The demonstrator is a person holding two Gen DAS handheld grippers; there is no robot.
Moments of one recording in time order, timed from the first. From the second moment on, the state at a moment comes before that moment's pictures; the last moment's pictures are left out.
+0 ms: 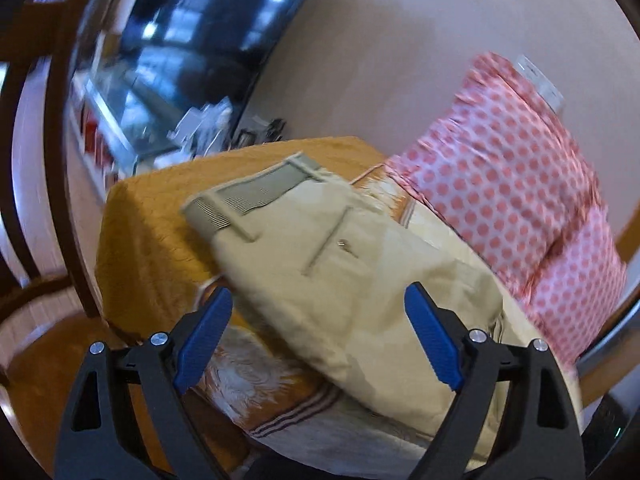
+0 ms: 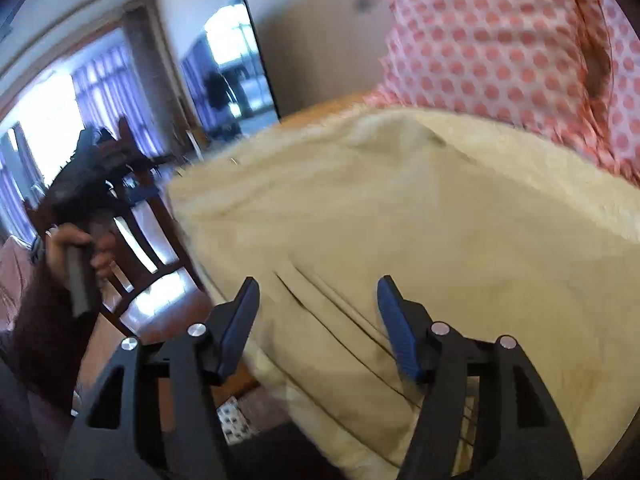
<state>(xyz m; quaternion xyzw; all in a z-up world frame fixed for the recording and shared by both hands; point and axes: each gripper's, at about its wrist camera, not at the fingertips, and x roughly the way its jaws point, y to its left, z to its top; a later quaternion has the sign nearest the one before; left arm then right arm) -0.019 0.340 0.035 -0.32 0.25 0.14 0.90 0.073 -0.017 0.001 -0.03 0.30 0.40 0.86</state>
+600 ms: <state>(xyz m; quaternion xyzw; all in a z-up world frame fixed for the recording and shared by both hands) 0.016 0.378 0.019 -0.39 0.27 0.15 0.87 0.087 -0.015 -0.018 -0.02 0.32 0.34 0.89</state>
